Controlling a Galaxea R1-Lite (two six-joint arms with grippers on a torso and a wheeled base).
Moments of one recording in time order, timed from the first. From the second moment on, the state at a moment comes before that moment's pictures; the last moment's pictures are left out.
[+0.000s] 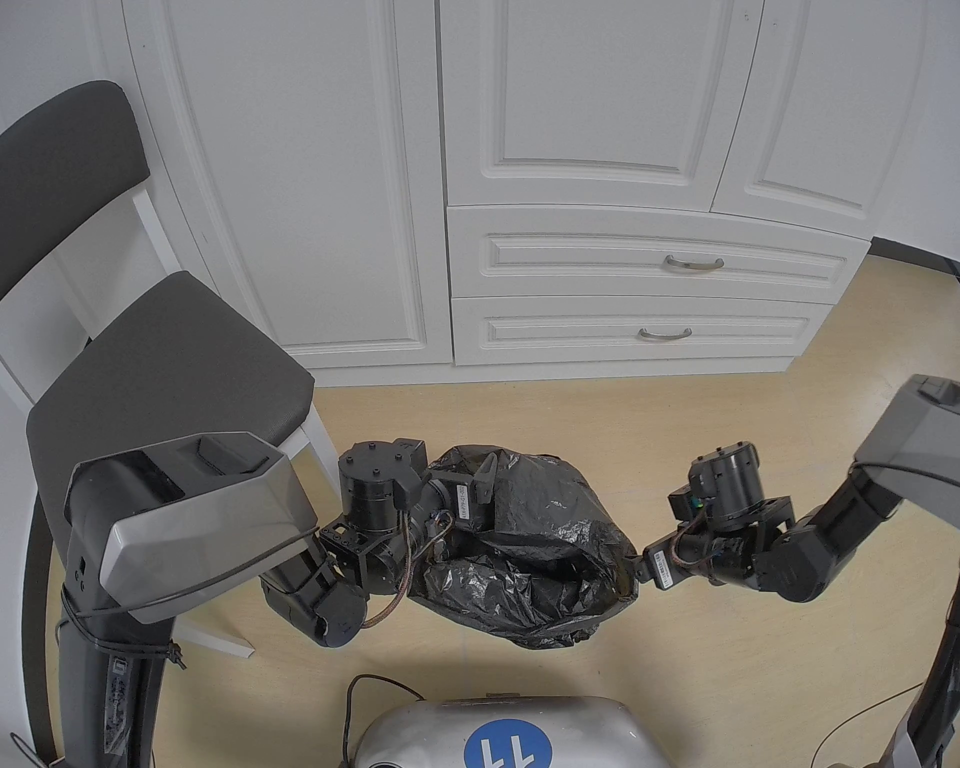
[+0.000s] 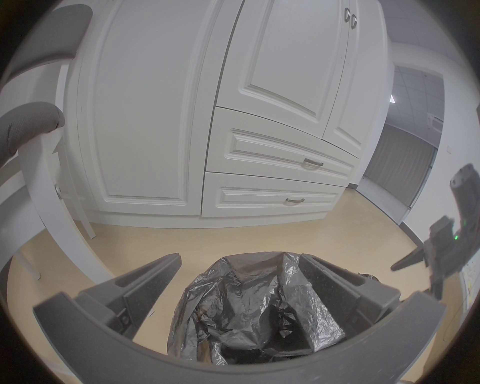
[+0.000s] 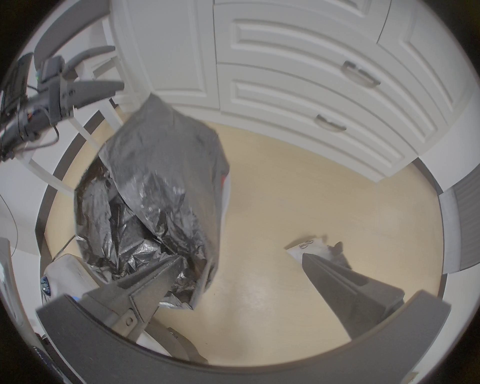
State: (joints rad) left arm -0.57 2.40 -0.98 -1.30 0.21 -0.13; right arm 0.44 2.09 -0.76 -0.62 -0.23 -0.09
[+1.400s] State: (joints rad) left arm -0.57 2.36 -0.93 -1.33 0.22 -0.12; right arm 0.38 2.34 -1.18 -0.63 -0.19 0.36
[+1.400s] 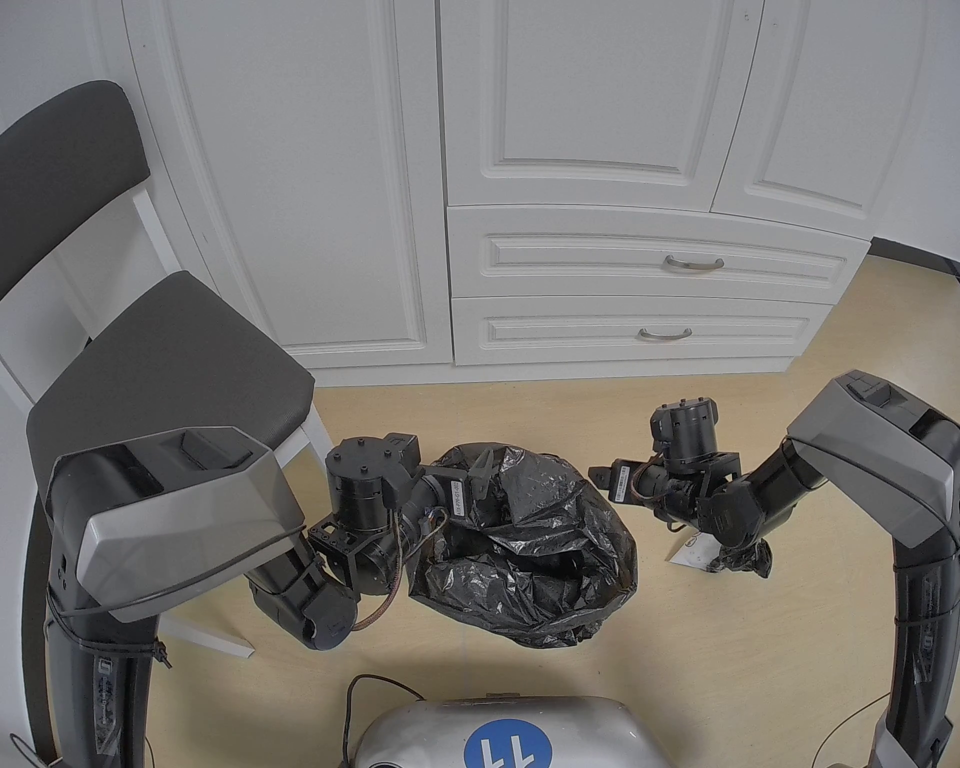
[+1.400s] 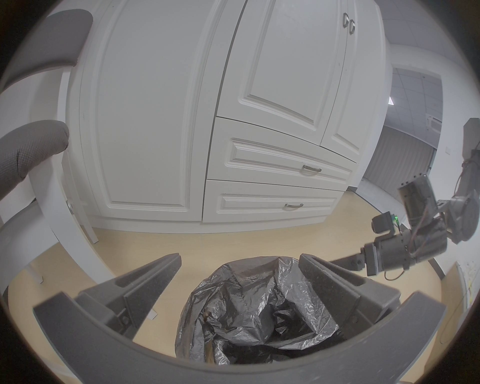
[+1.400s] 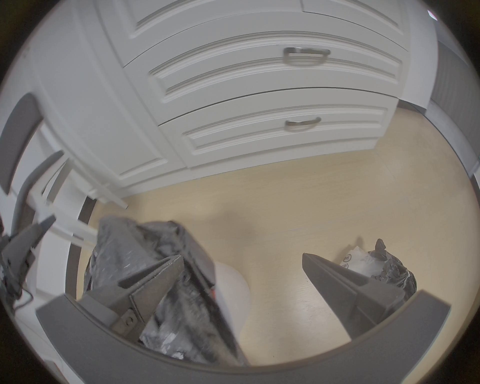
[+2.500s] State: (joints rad) left arm -0.57 2.37 -0.94 -1.33 0.22 -0.12; right arm 0.53 2.17 -0.88 -0.69 -0.12 0.13
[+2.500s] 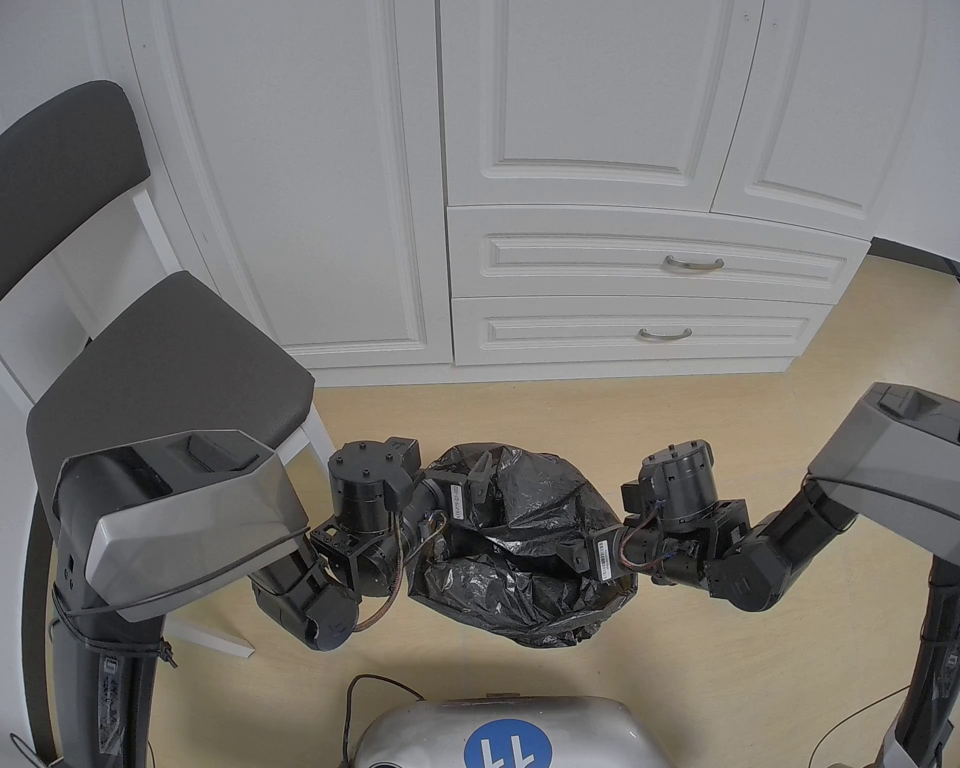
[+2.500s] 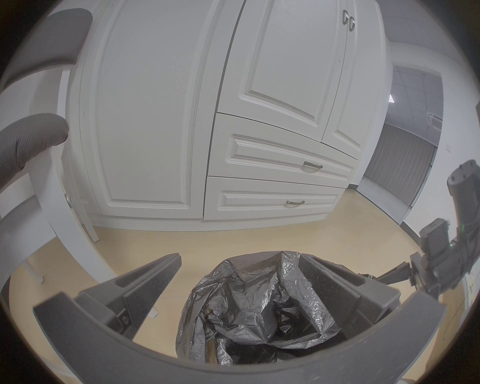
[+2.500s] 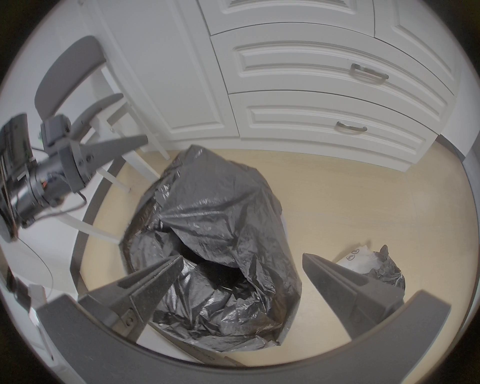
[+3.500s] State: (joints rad) left arm -0.57 2.42 -0.96 -1.34 0.22 -0.10; right arm 0.43 2.39 -1.13 -0.96 -0.32 0.22
